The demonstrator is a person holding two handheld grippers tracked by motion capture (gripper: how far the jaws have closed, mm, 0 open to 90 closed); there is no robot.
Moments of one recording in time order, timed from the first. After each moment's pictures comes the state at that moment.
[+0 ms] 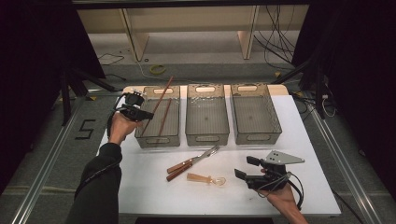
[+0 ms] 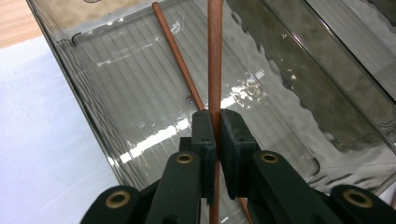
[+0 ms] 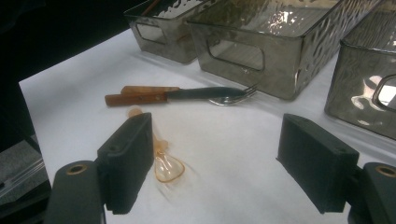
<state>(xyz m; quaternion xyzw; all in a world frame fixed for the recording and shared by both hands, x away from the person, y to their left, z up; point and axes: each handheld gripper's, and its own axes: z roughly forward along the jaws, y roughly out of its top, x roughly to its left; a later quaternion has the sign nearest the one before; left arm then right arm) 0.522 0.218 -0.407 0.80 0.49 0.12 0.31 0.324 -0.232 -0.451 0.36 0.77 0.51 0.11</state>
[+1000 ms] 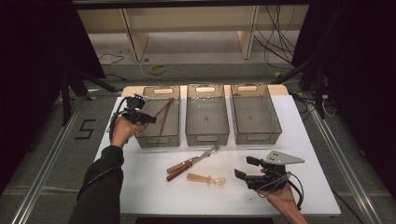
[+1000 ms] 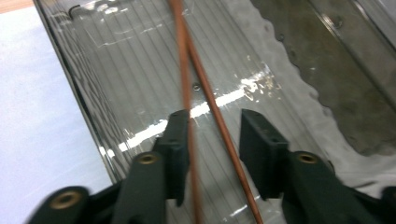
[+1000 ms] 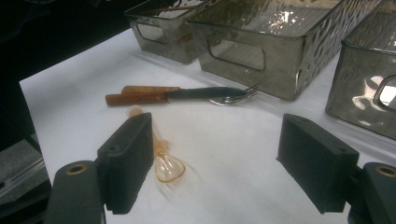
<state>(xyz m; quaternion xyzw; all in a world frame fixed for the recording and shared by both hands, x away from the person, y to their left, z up) 0.523 0.217 -0.422 0.79 0.51 0.11 0.30 0.323 -0.231 -0.451 0.36 0.77 0.51 0.11</state>
